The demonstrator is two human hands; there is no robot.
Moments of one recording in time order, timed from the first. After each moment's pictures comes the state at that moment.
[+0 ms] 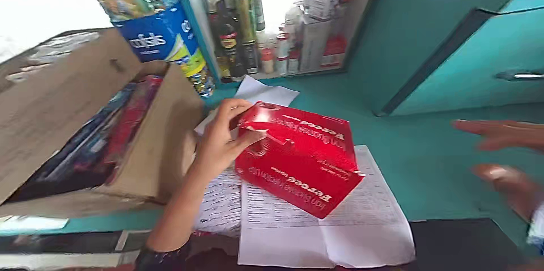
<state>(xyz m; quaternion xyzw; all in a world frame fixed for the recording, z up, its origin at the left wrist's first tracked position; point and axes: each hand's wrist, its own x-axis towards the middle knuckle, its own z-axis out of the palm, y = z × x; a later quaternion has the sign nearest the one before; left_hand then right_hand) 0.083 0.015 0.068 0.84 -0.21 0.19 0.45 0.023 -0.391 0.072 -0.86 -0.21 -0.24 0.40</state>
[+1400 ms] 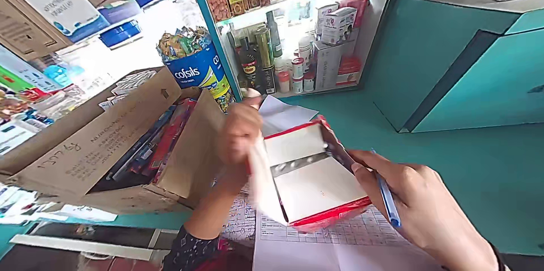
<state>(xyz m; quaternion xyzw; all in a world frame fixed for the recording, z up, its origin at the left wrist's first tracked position) 0.097 -0.012 0.104 0.63 -0.47 0.45 0.43 0.046 -0.278 0.057 -0.88 -0.23 -0.28 0.30</state>
